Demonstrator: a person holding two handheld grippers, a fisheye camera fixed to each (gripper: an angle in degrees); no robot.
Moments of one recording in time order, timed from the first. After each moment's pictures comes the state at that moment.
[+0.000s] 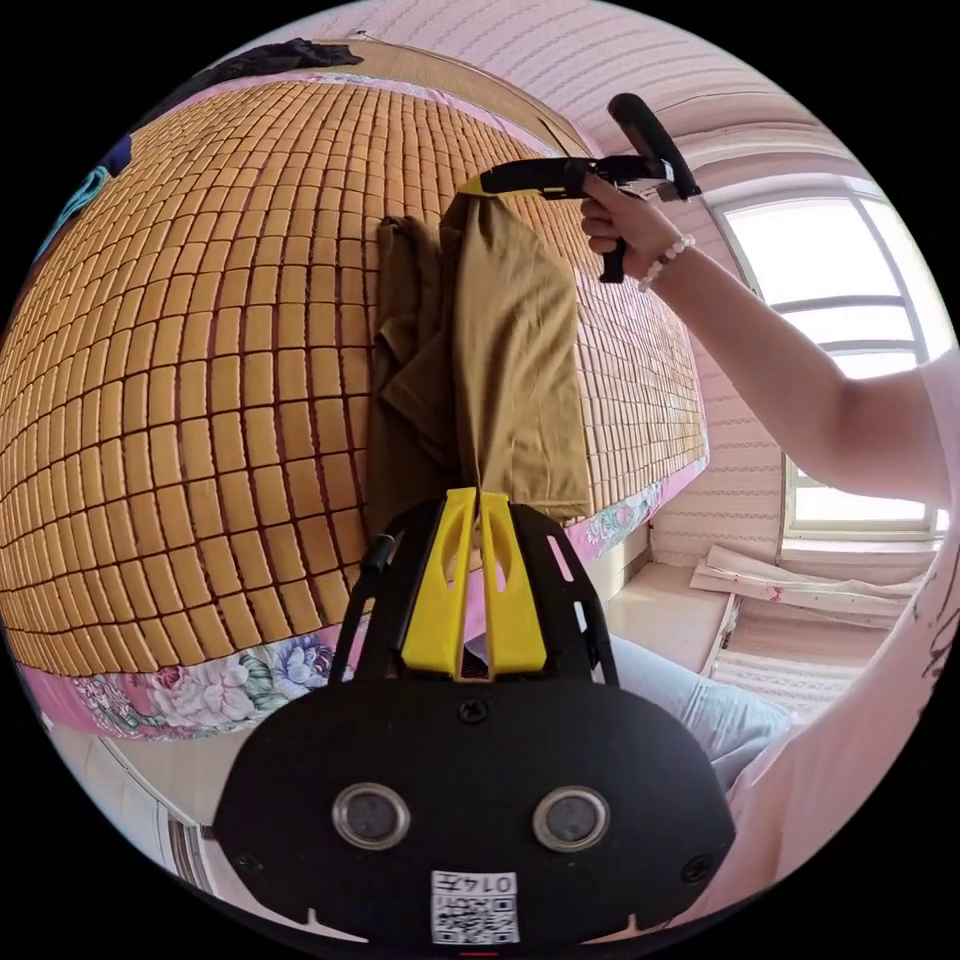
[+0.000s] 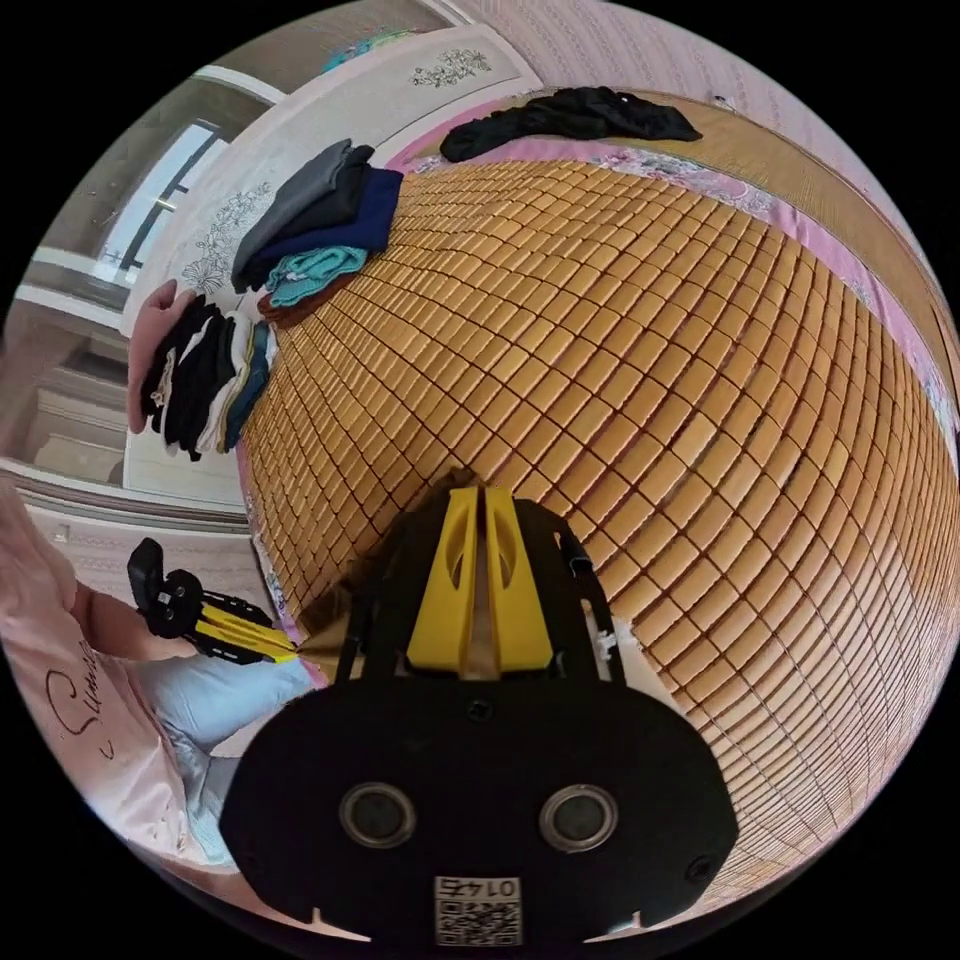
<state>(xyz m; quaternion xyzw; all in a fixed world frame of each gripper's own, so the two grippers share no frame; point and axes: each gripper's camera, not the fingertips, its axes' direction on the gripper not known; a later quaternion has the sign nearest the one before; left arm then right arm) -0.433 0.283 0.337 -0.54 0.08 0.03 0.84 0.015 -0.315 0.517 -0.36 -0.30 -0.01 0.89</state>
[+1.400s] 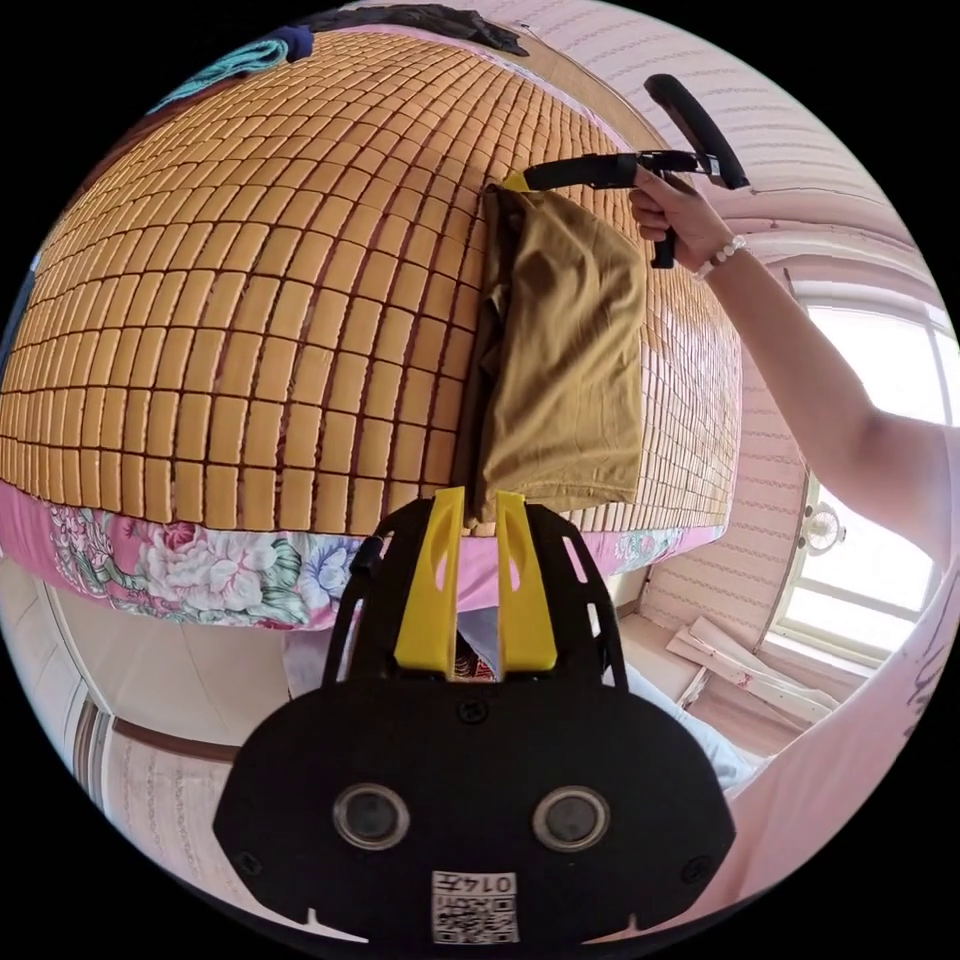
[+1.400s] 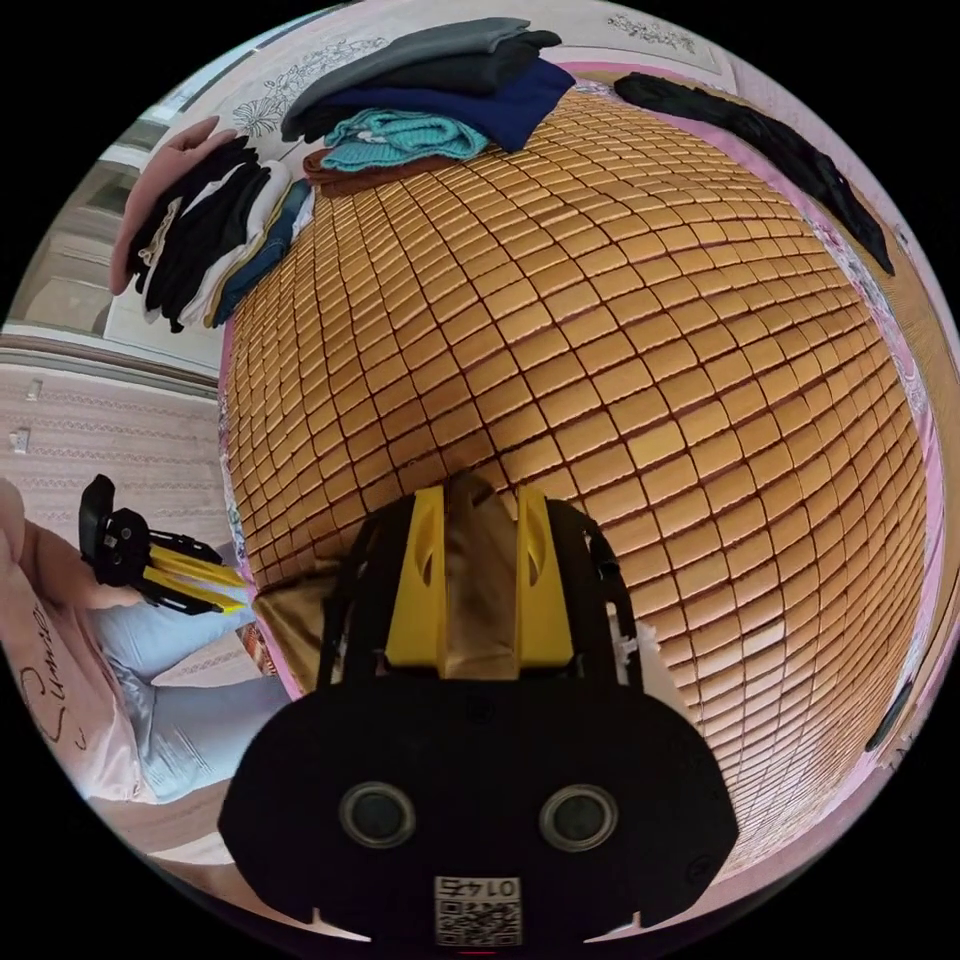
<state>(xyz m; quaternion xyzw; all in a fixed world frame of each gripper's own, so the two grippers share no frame) -0.463 0.242 0.268 -0.53 -0.02 -0.08 0.84 -0.153 -0.358 0.644 -0.42 -0.31 -0.22 0.83</state>
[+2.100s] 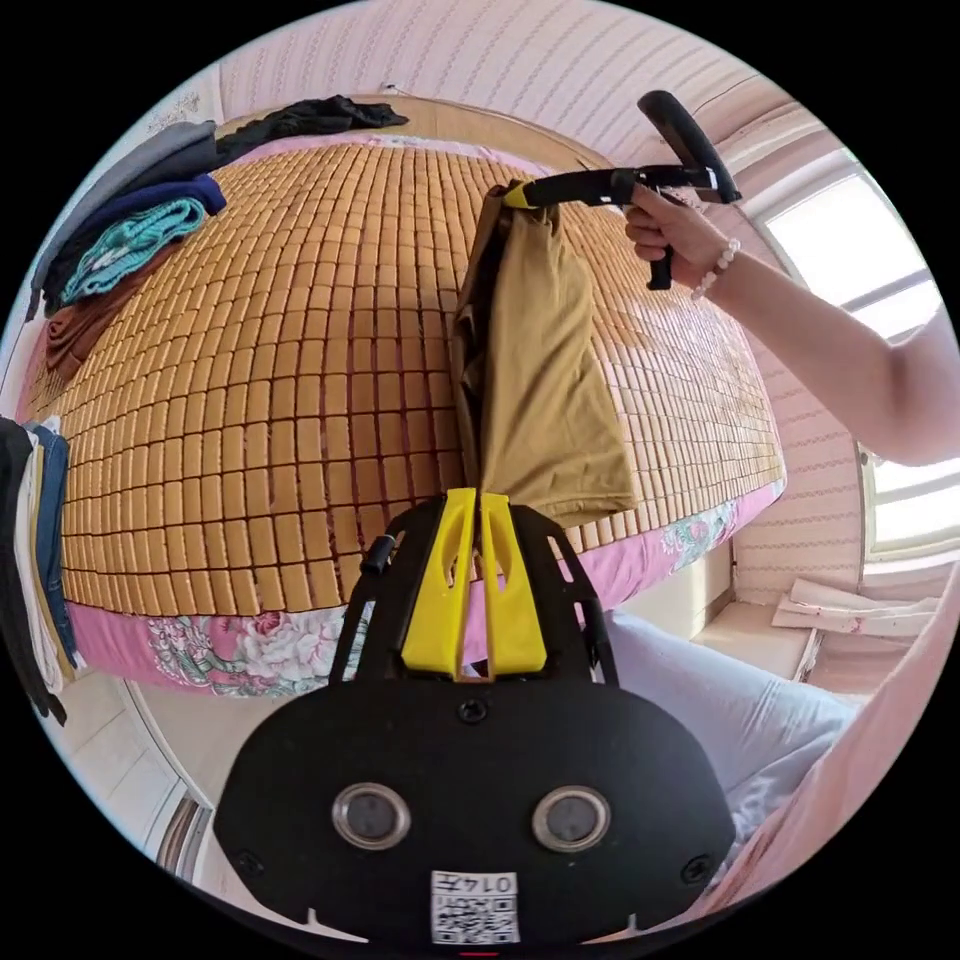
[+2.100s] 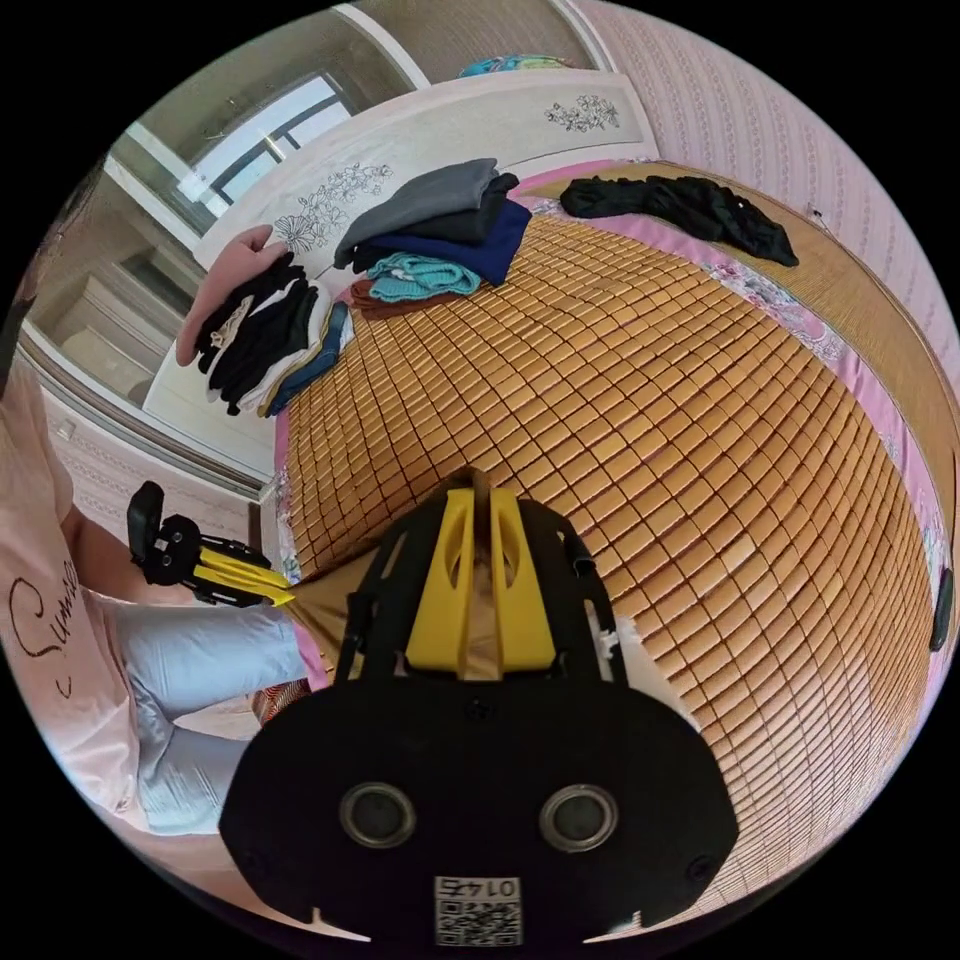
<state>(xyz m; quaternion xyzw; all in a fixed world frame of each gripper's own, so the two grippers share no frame) -0.389 0.197 0.207 -0.45 -0.04 0.10 0.88 -0.141 -0.355 0.517 -0.27 -0.33 -0.11 0.90</state>
